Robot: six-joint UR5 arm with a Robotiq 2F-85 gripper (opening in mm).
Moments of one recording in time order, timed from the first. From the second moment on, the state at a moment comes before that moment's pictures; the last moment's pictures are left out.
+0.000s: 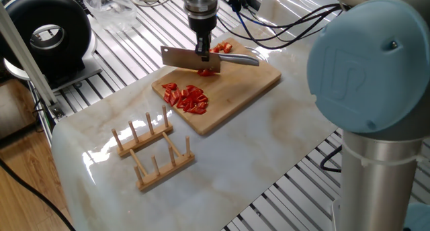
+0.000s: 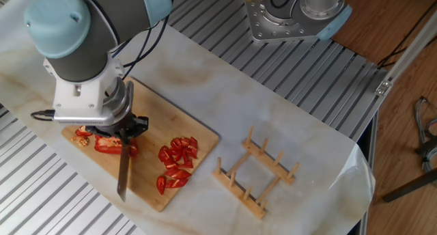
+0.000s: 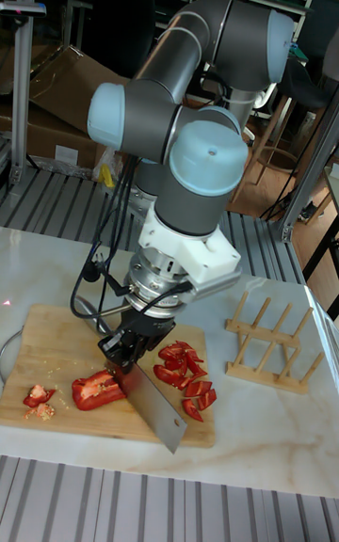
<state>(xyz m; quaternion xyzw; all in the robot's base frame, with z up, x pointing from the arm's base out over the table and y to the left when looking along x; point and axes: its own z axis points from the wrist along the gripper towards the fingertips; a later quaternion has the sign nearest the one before) 0.653 -0.021 0.071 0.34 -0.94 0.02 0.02</state>
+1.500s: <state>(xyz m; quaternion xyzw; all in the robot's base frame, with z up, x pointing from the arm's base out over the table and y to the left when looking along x) 0.624 -0.011 0.082 0.33 -0.94 -0.01 0.07</state>
